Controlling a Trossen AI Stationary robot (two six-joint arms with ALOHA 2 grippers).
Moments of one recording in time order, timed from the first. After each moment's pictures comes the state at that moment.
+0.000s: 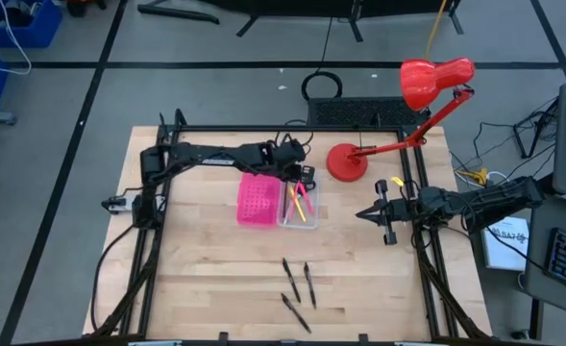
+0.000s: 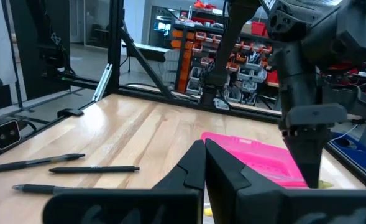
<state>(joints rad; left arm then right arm) 0.26 2.01 1.50 -0.41 -0.05 -0.93 0.14 0.30 0.02 0.31 0.03 -0.15</state>
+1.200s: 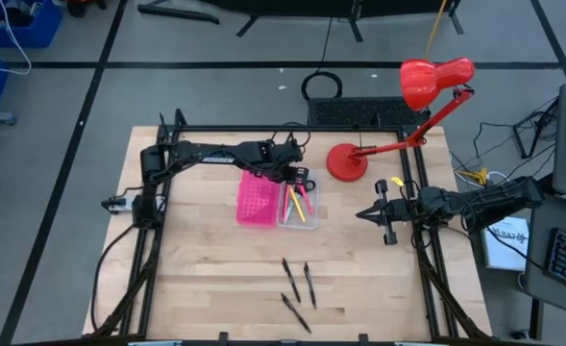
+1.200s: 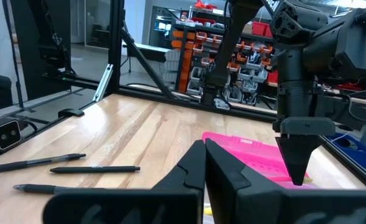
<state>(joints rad) 0.28 2.01 1.50 -0.55 -0.02 -0.96 0.14 0.30 0.02 0.31 0.02 -0.15</state>
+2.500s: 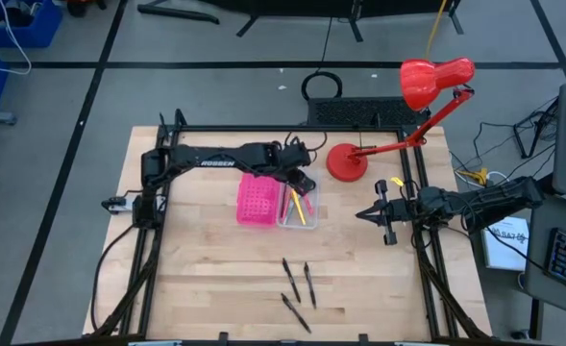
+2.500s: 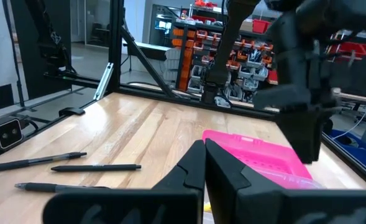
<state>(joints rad) 0.20 2.01 1.65 -0.66 -0.17 -0.56 0.14 0.30 0.02 0.30 0.02 -0.14</state>
